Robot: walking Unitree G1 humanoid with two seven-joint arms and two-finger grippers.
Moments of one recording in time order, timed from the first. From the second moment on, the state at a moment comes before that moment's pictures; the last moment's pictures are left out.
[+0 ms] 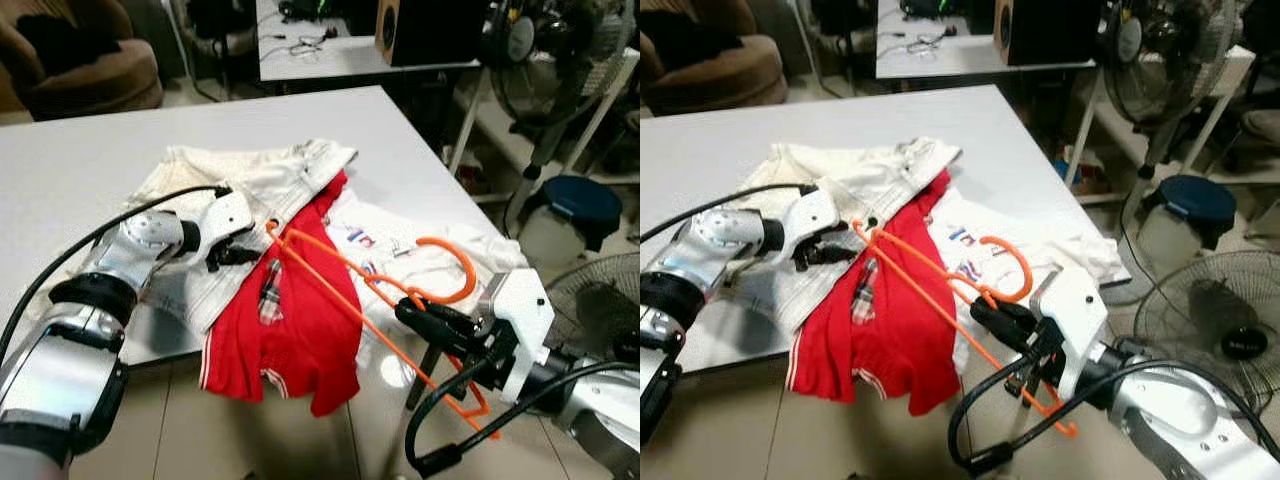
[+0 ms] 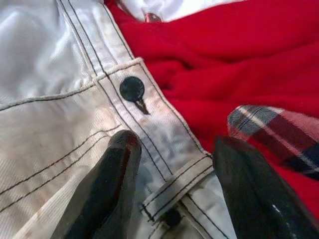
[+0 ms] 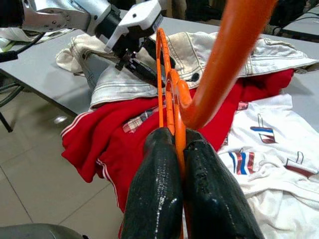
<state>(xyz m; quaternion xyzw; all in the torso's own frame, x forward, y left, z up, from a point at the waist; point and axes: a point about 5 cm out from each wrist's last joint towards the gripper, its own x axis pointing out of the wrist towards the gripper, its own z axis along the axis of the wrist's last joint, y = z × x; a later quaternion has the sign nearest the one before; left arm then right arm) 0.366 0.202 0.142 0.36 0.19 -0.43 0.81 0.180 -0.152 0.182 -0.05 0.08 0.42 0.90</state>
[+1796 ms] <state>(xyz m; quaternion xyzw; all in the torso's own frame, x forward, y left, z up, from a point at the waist) 0.366 0.205 0.127 0.43 0.19 -0.39 0.80 0.181 -0.154 0.185 -0.05 0.08 0.41 0.91</state>
